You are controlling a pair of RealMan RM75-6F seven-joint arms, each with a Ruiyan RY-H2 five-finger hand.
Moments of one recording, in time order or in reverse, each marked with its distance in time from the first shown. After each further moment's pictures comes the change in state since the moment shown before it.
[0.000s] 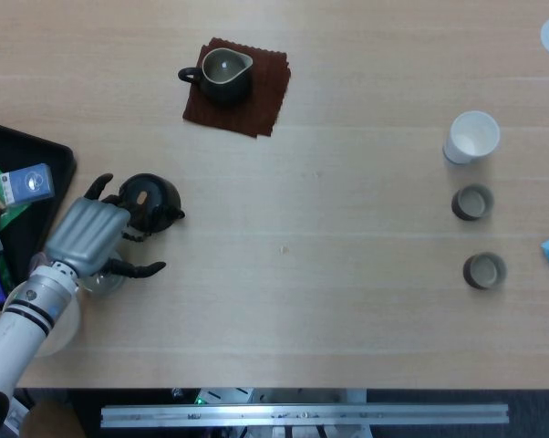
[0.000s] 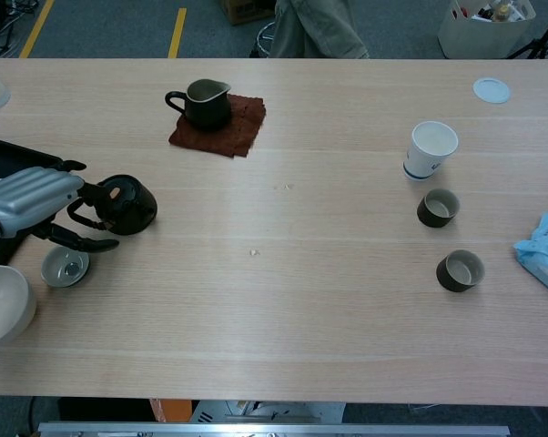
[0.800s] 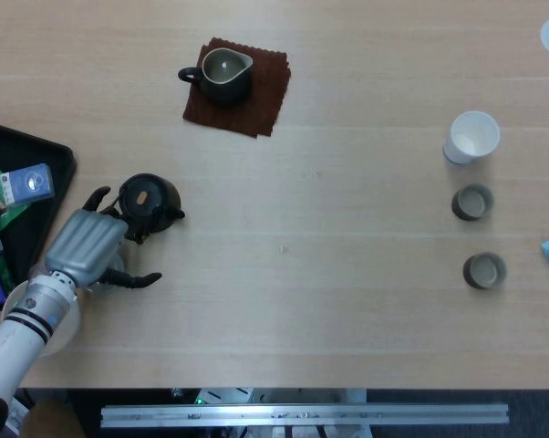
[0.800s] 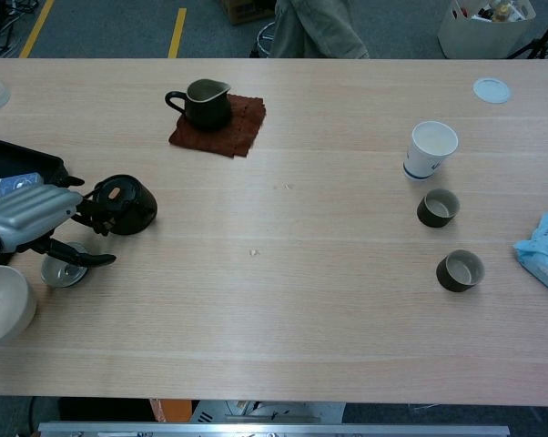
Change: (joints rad) left arm 0.028 -0.022 0.015 0.035 0.017 -0.019 -0.013; right arm -0.004 0.005 -0.001 -0.010 -0.002 0.004 -0.008
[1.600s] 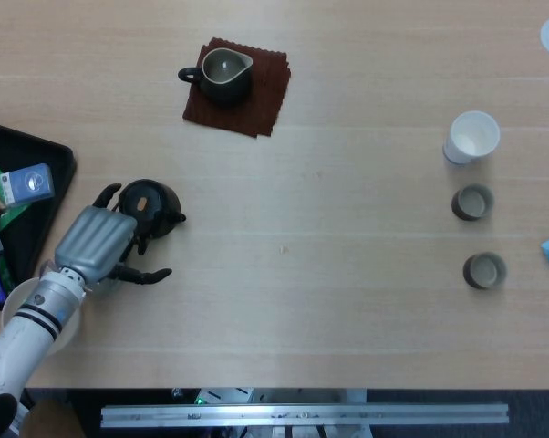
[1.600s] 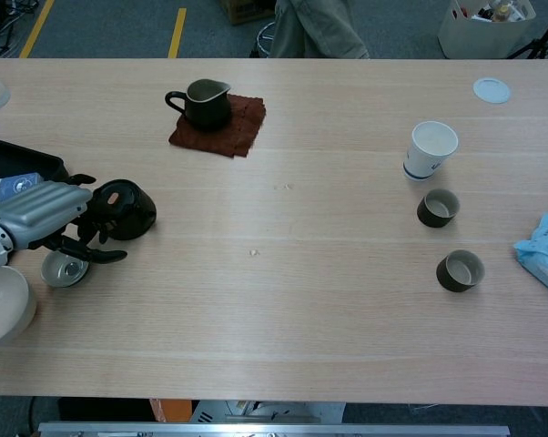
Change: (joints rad) left arm 0.002 -0.039 -0.026 0.036 0.027 -0.011 -0.052; right arm -0.003 -0.004 0.007 0.009 0.009 0.005 0.007
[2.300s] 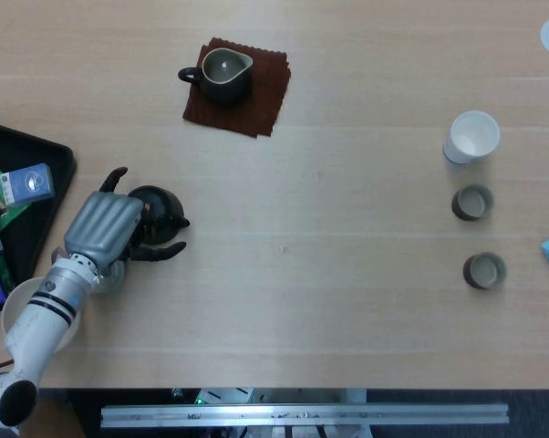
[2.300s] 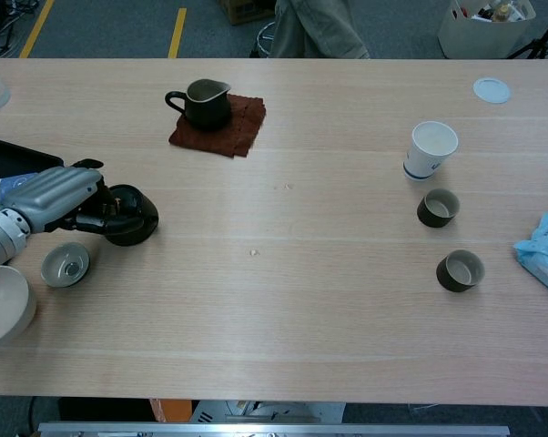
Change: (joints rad) left arm -0.002 -0.069 -0.066 0.037 -0.048 0.034 -0.027; right arm 0.002 -0.008 0.010 0.019 0.013 -0.004 0.013
